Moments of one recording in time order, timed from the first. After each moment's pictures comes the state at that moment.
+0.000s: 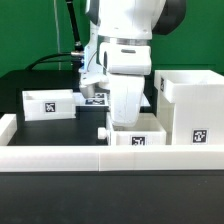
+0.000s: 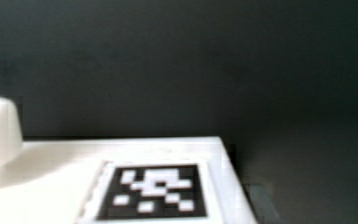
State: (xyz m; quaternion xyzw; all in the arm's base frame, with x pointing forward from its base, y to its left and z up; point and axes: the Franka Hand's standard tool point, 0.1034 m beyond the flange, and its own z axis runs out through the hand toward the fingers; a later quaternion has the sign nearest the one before) arm 0.546 -0.017 0.008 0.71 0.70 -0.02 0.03
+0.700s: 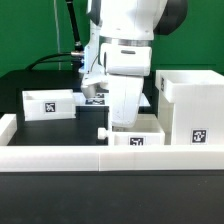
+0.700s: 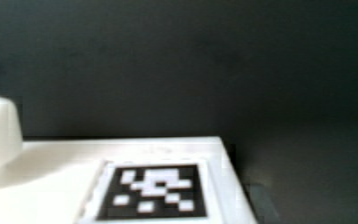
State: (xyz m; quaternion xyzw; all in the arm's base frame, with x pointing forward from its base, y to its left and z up) arm 0.545 -0.017 0.007 0.72 0.69 -0.02 0.03
